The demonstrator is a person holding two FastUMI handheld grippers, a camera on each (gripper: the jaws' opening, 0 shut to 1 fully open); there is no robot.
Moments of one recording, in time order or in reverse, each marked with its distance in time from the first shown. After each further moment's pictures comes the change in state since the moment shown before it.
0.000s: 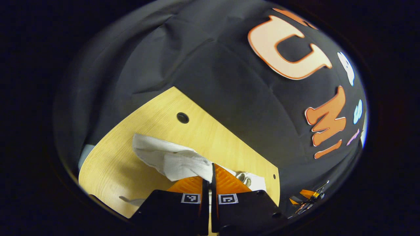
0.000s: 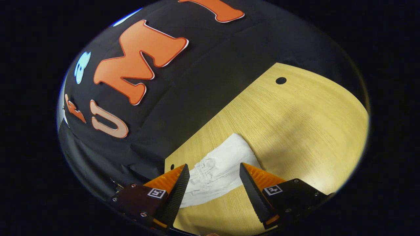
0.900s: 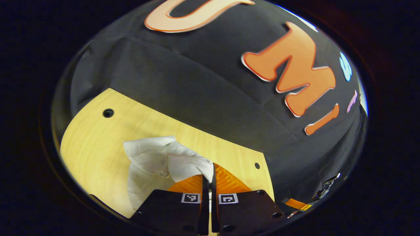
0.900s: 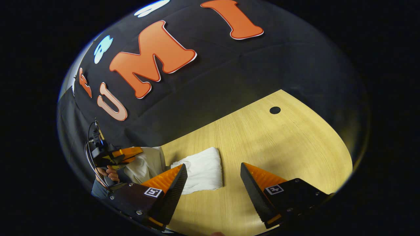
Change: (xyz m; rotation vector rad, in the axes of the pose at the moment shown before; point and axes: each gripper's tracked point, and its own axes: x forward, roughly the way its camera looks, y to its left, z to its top) left arm 0.101 -0.274 -0.107 0.227 0.083 -0.082; right arm -0.045 -0.079 0.062 -0.252 -0.055 0.000
